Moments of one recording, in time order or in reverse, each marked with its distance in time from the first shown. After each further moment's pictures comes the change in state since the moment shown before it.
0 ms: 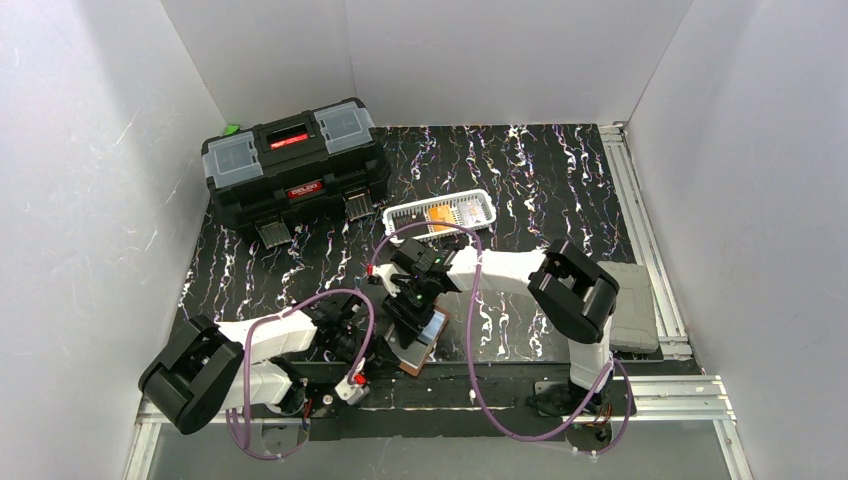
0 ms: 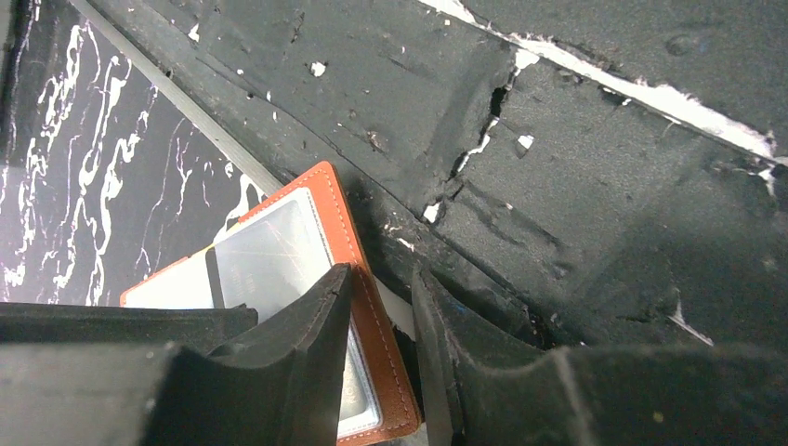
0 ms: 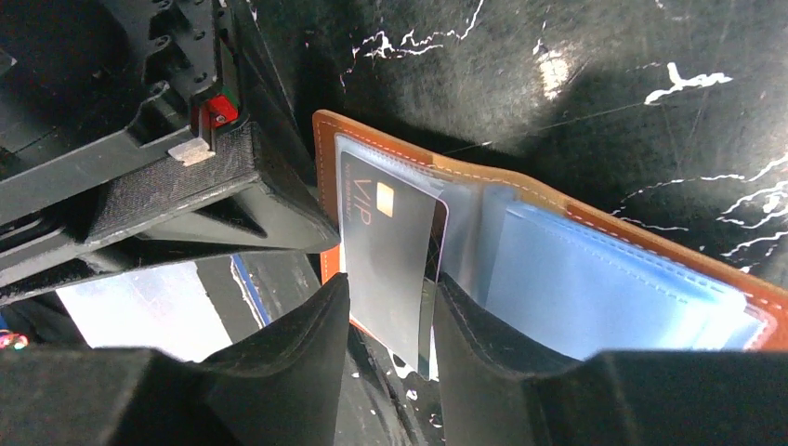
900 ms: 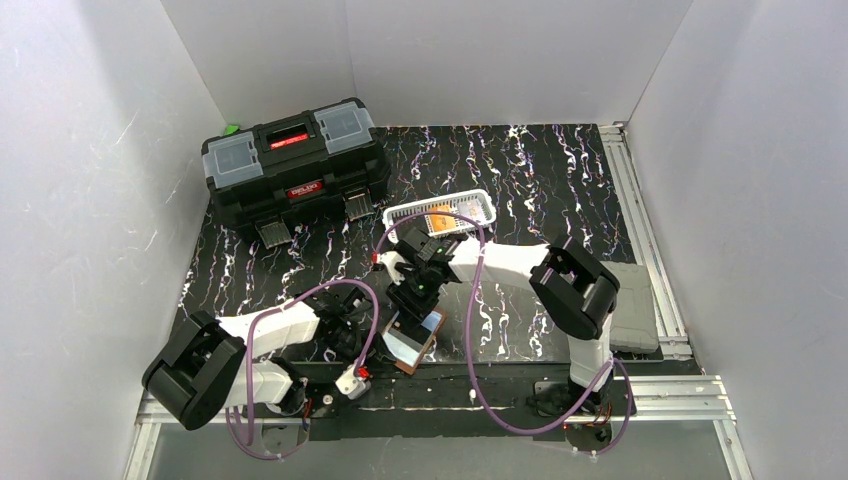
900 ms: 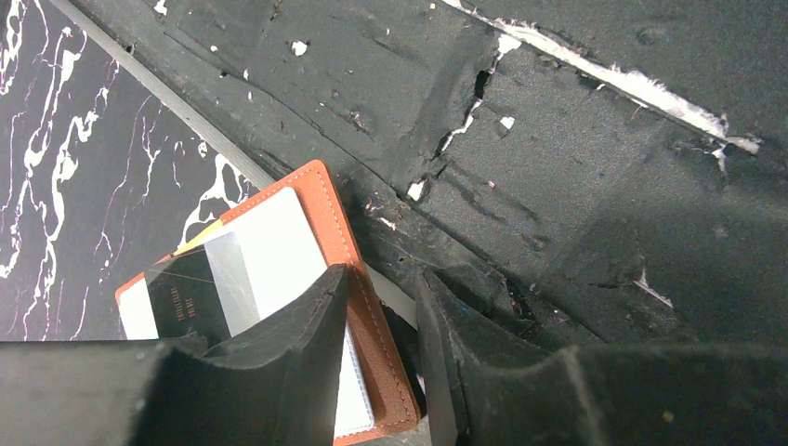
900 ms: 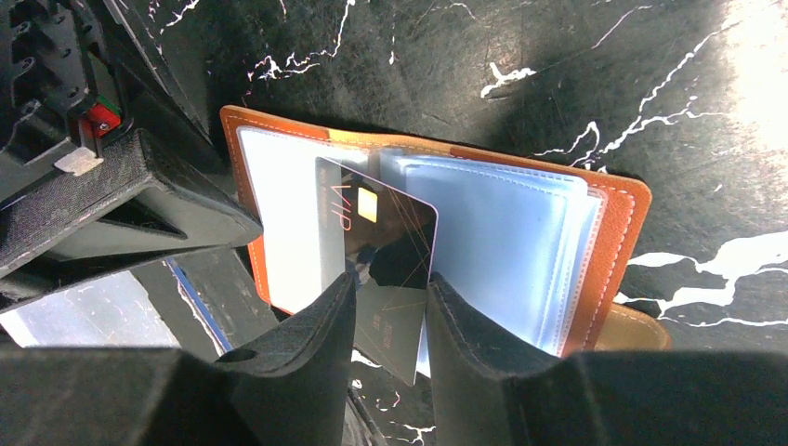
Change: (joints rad) left arm 0.014 0.024 0.069 -0.146 -0.039 0.010; right arm -0.056 0.010 0.038 -0.047 0.105 -0.016
